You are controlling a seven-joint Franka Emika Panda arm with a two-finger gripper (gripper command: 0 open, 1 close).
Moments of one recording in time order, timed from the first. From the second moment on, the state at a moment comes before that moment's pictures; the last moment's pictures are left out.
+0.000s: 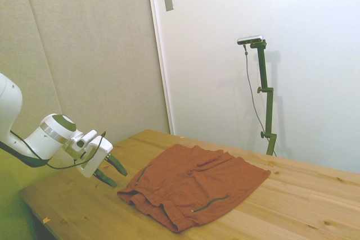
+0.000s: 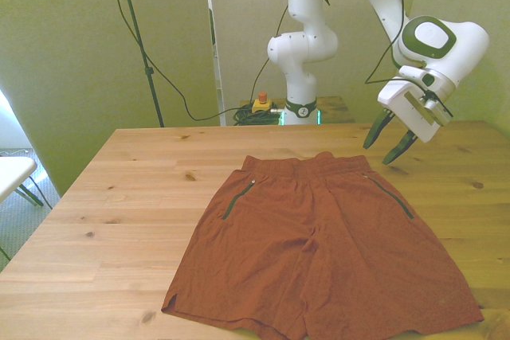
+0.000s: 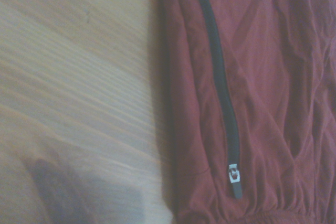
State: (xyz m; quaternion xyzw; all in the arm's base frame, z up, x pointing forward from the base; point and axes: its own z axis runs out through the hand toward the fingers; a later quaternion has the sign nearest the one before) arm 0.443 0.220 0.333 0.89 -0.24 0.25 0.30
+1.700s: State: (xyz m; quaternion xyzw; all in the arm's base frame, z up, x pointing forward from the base) arm 0.443 0.190 0.304 0.89 -0.25 0.22 0.33
